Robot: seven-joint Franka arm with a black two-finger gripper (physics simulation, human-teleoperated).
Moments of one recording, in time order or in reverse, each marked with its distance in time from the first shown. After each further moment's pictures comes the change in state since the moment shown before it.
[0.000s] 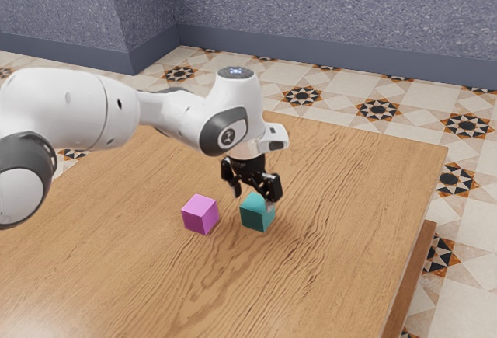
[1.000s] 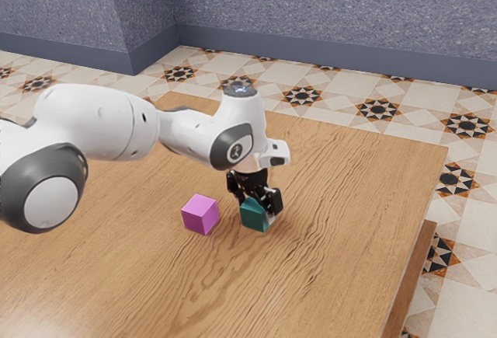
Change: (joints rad) arm -0.002 0.139 0.030 0.080 -0.054 0.031 0.132
